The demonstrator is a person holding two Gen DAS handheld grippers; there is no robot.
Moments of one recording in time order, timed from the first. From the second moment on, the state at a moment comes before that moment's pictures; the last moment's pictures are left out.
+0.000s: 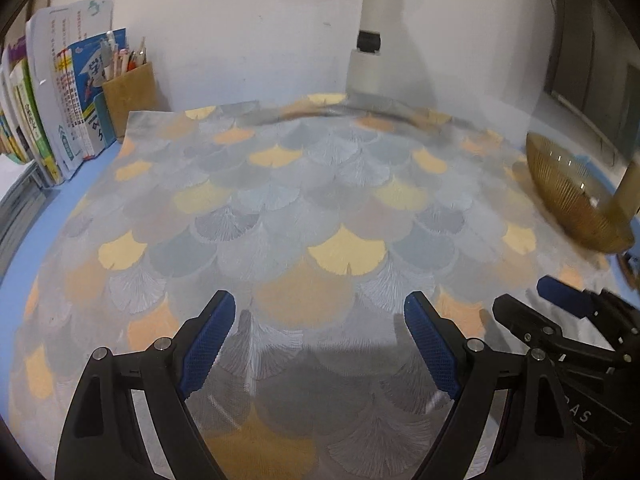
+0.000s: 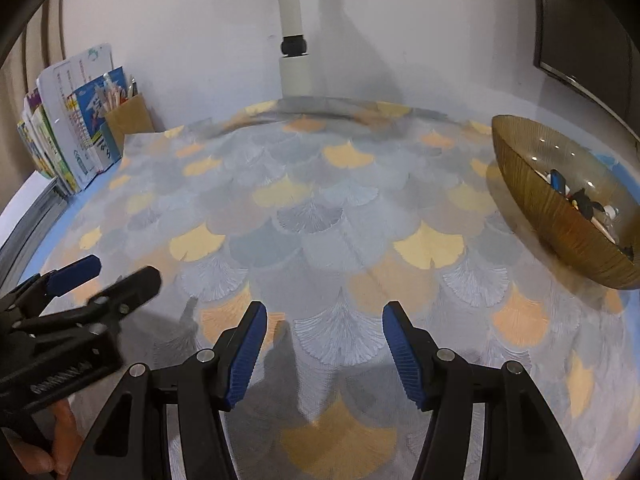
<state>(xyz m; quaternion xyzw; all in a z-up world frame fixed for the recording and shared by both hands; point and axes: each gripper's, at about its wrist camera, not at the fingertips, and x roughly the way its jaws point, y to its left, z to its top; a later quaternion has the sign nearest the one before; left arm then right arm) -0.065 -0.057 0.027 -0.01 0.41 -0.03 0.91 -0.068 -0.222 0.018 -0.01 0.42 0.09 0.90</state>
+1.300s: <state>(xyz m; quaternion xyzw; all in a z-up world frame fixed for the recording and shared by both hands) -0.059 -0.064 0.019 0.01 0.43 0.00 0.90 -0.071 -0.227 0.019 0.00 0.41 0.10 0.91</state>
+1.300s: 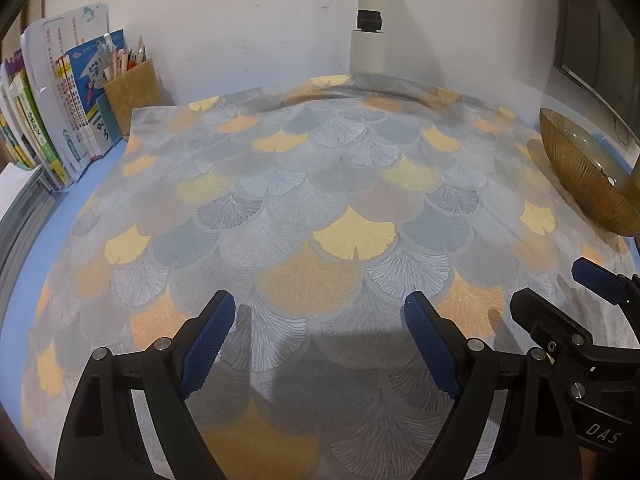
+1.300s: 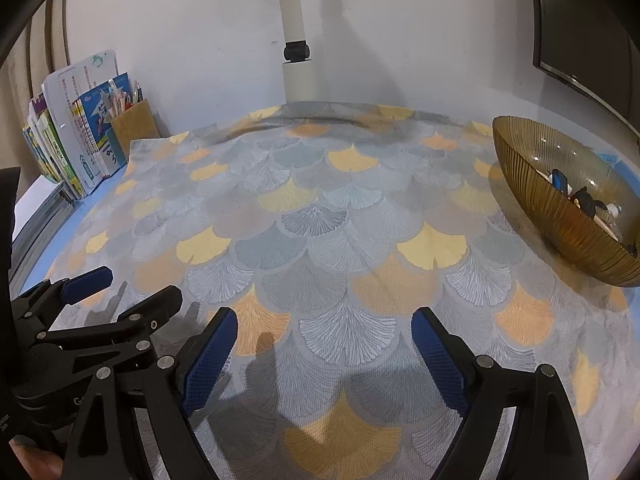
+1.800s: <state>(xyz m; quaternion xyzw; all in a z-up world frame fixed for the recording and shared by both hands) -0.058 -0.063 0.018 0.01 0.43 0.00 0.90 -0.069 -0.228 0.018 0.00 0.42 0.10 0.90</state>
